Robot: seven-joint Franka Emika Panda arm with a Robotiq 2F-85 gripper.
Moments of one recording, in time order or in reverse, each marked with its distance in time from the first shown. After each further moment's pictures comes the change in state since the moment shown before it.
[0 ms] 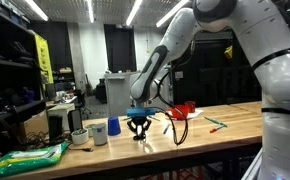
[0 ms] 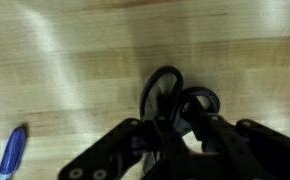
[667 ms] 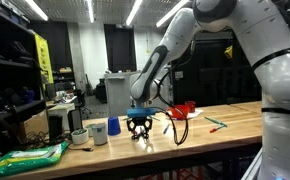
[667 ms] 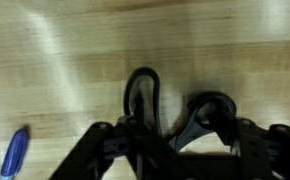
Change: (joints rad) arm 0.000 0.001 0.000 -0.001 0.000 -0.009 -0.006
